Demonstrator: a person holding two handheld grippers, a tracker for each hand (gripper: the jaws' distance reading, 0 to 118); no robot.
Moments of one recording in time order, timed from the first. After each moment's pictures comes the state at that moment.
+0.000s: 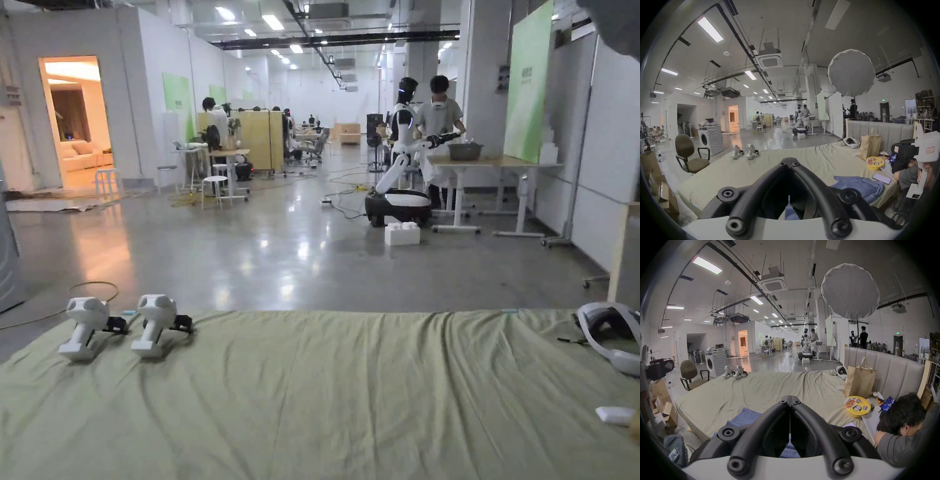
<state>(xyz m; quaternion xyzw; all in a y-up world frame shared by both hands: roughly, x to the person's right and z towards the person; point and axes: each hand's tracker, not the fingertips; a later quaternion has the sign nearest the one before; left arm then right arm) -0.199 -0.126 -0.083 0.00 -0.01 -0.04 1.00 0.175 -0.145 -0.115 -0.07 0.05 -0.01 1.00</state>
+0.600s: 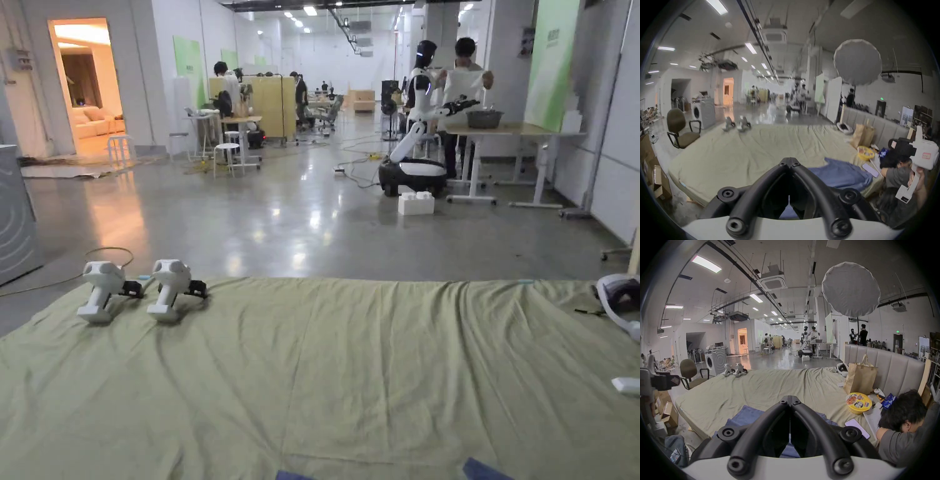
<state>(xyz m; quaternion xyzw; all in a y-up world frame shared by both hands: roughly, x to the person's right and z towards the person) -0.218 -0.159 -0.147 -0.16 -0.07 0.02 0.98 0.170 -0.160 -0.133 -0.10 0.05 -0.02 0.99</state>
